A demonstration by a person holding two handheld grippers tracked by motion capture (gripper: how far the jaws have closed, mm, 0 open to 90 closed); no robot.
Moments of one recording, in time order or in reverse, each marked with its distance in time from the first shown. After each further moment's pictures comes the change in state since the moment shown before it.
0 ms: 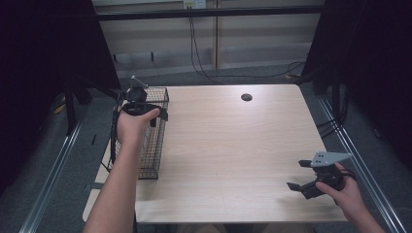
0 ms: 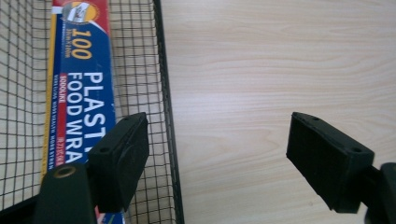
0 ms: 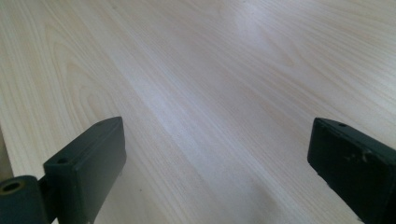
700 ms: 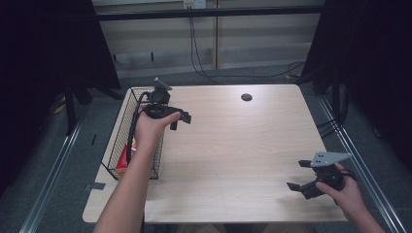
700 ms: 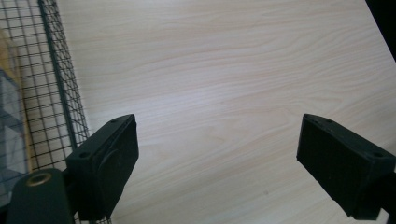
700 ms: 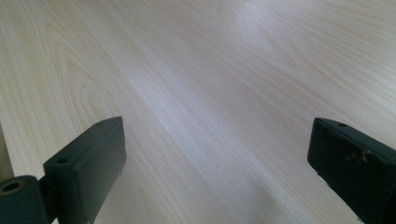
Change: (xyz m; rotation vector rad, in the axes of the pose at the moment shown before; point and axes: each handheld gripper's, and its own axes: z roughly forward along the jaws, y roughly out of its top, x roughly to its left) left arm -0.052 -0.006 0.013 -0.004 -0.132 0.149; right arm 0.000 0.000 0.000 0.003 0.001 -0.006
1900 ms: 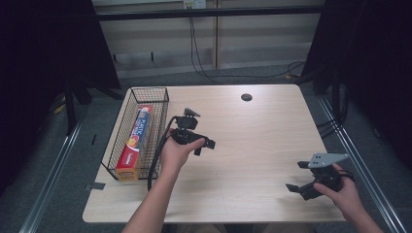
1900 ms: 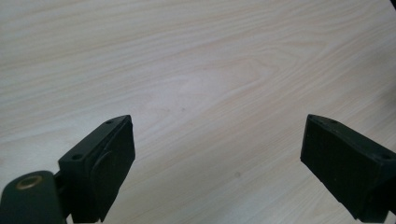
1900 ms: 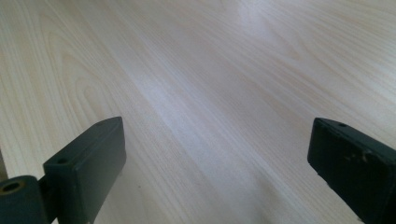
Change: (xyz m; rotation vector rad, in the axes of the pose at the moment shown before) left arm -0.045 -0.055 0.068 0.076 -0.084 0.136; right arm 0.002 -0.002 0.006 0.029 -0.003 -0.004
